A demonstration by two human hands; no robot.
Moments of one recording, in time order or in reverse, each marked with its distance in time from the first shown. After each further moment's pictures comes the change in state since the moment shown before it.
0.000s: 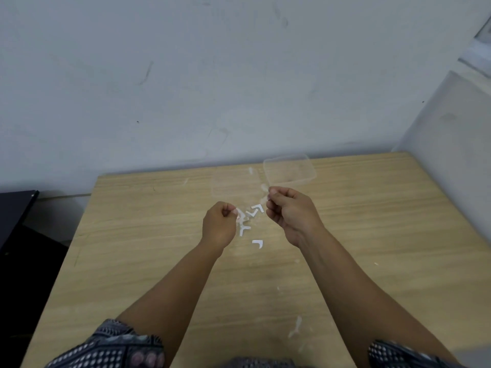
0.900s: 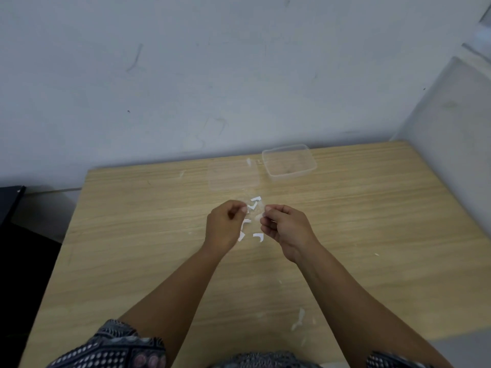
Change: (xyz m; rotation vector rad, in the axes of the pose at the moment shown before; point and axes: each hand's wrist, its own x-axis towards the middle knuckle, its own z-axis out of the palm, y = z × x) left_hand -0.005 -0.015 0.003 0.009 -0.087 0.207; right_hand 0.001 0.049 -0.006 -0.070 0.059 0.103
